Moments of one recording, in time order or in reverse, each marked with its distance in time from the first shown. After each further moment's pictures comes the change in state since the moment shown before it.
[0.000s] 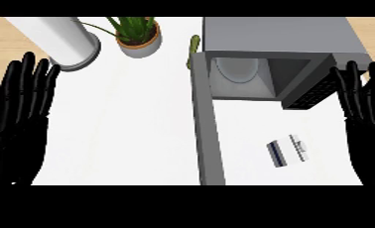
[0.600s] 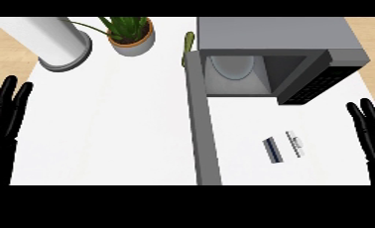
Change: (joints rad) left arm 0.107 0.006 0.109 -0.133 0.227 -0.046 0.157; right arm 0.236 0.001 0.013 -0.193 -0.079 0.079 0.005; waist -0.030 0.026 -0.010
